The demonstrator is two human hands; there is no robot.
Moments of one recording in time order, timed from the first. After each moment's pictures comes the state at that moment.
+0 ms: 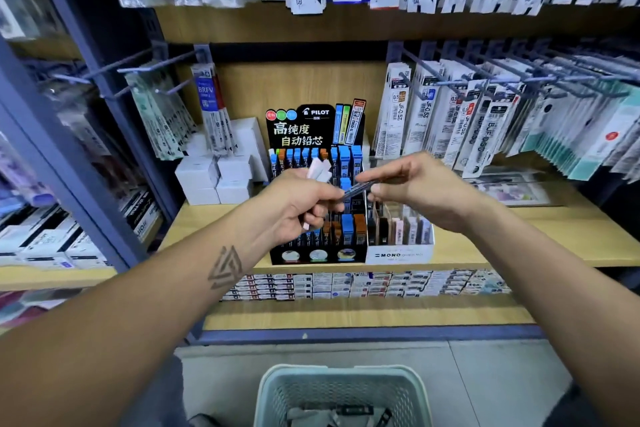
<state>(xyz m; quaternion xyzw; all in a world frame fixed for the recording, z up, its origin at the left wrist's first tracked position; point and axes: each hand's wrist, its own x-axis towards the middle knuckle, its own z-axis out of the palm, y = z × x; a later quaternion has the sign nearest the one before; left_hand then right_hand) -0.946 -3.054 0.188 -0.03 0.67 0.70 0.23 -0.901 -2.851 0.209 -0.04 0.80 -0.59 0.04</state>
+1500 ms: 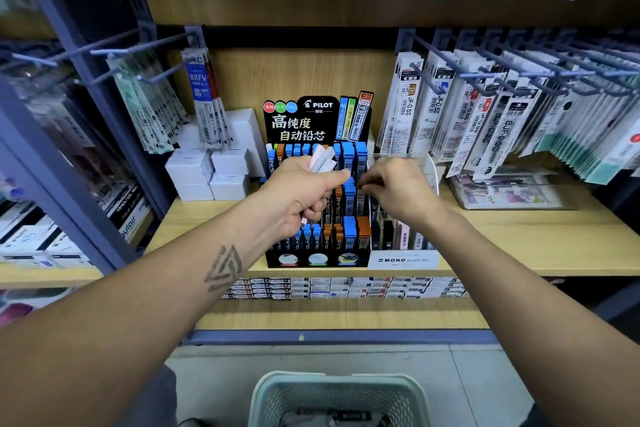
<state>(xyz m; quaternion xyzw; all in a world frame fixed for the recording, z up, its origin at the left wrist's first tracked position) -0.966 -3.045 0.183 0.00 0.71 0.68 0.17 -0.964 -2.861 0.159 -0.08 0.97 -0.21 -0.13</state>
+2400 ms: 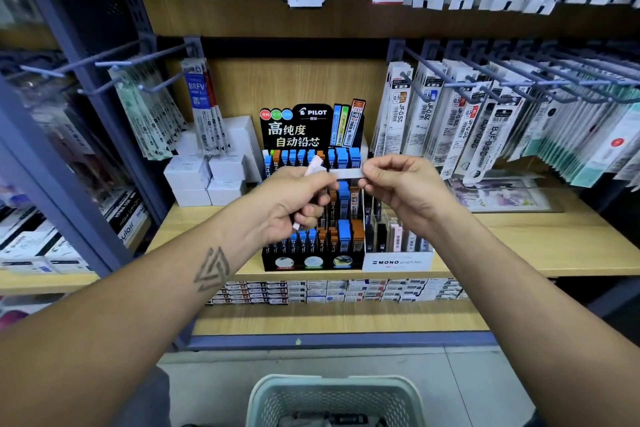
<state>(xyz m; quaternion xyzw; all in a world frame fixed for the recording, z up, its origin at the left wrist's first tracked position) -0.962 -3.053 0.188 0.02 0.67 0.70 0.26 -0.940 -2.859 0.176 0.04 0.59 -0.81 -0.03</state>
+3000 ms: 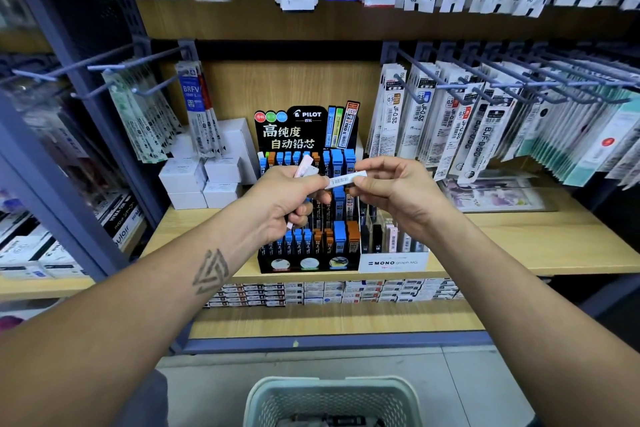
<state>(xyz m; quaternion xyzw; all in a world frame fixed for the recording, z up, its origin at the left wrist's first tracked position) -0.966 -3.053 0.185 0.00 0.70 0.69 0.19 -0.935 -2.857 0.175 0.02 0.64 -0.77 -0.02</state>
